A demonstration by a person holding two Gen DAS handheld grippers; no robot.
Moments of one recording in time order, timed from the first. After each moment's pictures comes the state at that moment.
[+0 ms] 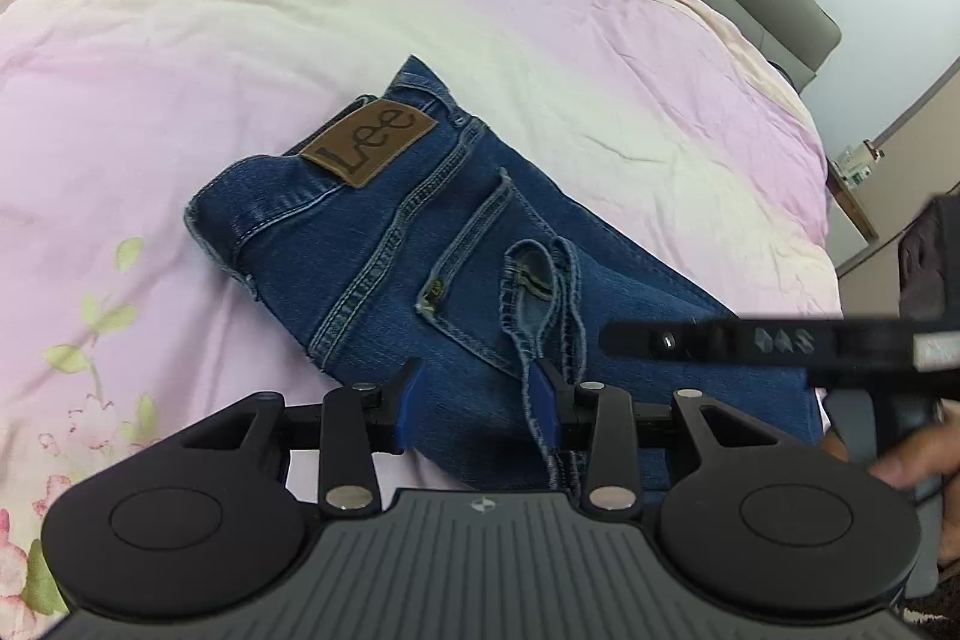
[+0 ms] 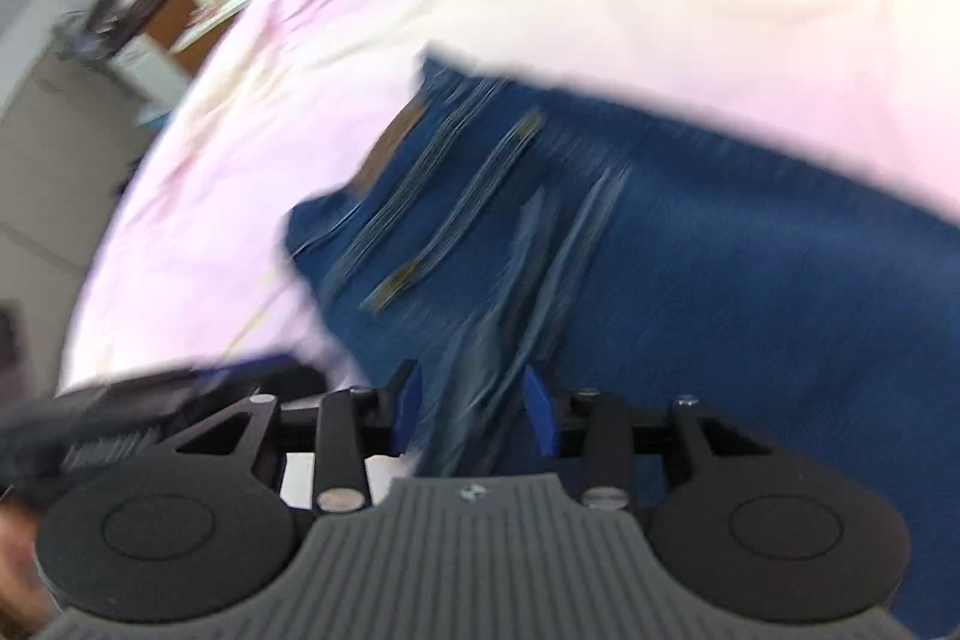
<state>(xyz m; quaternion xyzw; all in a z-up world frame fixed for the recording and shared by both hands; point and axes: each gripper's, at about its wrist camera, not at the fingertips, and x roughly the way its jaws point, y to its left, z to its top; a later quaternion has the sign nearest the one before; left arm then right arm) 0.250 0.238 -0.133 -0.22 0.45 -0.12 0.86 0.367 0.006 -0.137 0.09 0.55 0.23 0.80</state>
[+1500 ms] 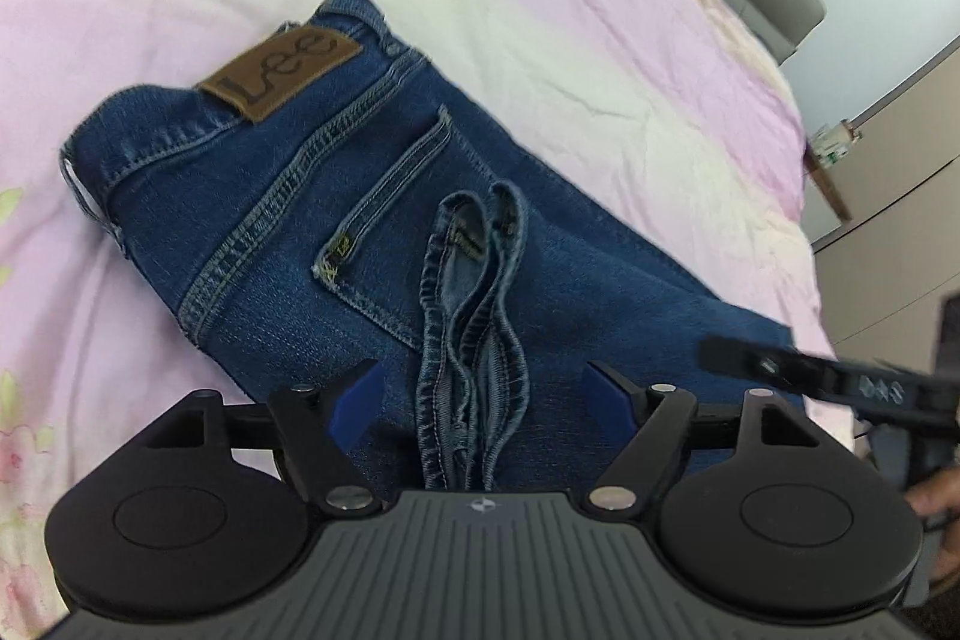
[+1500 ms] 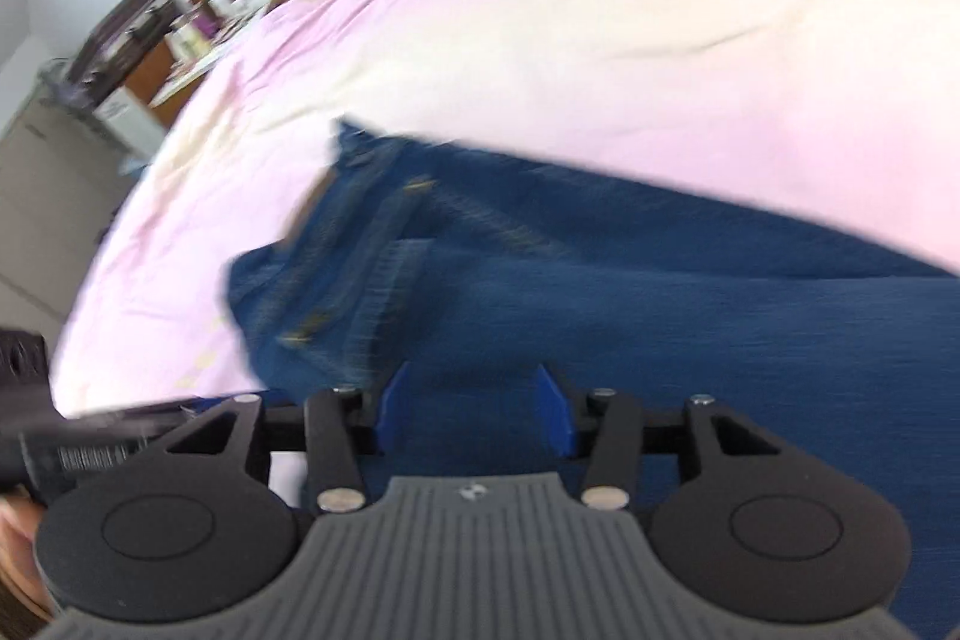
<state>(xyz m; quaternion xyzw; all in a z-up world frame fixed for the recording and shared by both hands) 0.280 0.190 -0.168 -0.23 0.48 -0.16 0.83 0.349 -0.085 -0.123 0.10 0.51 0.21 0.83</state>
